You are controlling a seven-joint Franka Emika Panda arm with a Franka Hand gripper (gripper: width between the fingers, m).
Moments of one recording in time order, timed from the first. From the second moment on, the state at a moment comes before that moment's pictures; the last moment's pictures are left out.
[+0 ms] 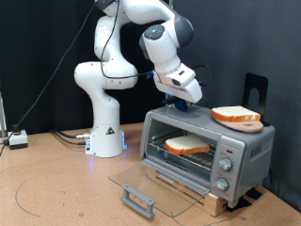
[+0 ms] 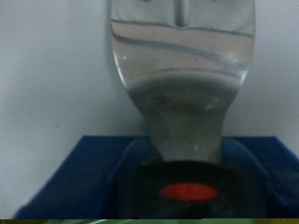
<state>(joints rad) -0.30 -0.80 0.68 -2.79 1.03 1.86 -1.25</state>
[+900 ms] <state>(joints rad) -0.30 -0.81 0.57 -2.78 1.08 1.77 -1.34</state>
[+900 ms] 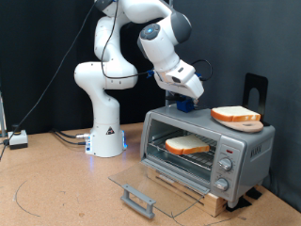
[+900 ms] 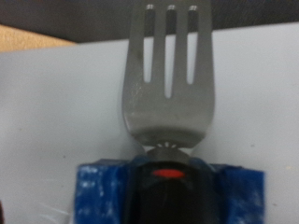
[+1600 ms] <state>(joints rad) -0.32 -0.85 0.43 -2.77 1.02 1.72 -1.39</state>
